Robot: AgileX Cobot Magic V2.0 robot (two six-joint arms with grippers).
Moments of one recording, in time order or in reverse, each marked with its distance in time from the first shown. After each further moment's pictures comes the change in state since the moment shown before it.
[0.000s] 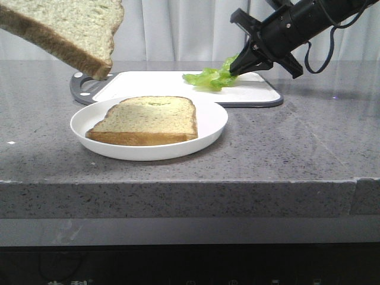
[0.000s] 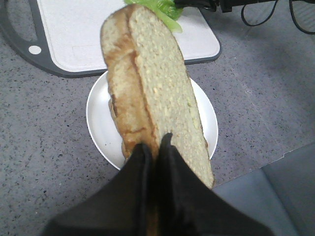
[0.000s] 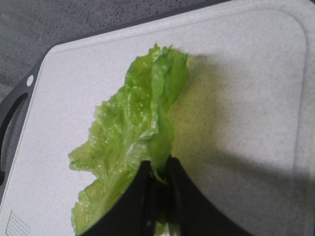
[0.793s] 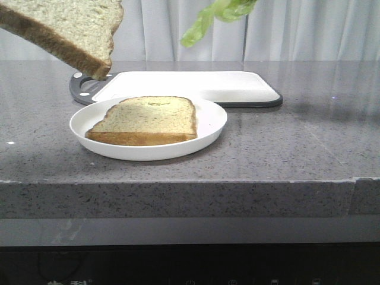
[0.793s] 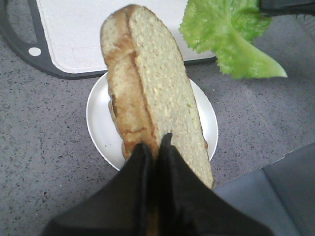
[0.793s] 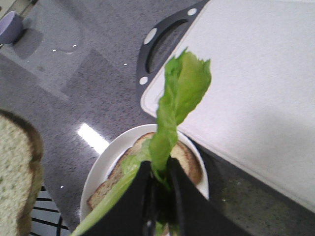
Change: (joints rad) left arm 0.000 0.000 0.000 0.004 -0.004 0.000; right arm -0.004 -0.596 0.519 0.191 0.218 -0.452
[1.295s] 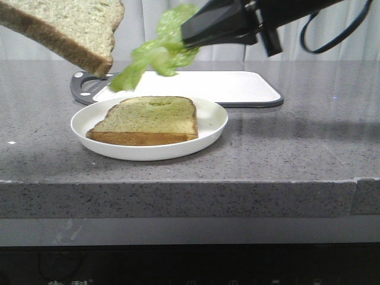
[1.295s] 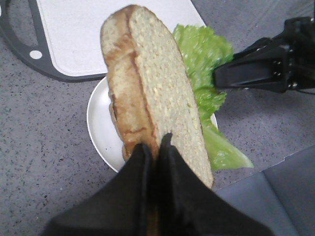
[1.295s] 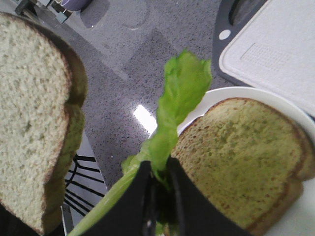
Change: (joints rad) left arm 0.000 0.000 0.000 0.002 -0.016 0.000; right arm 0.161 0.087 0.189 0.280 0.004 -0.292
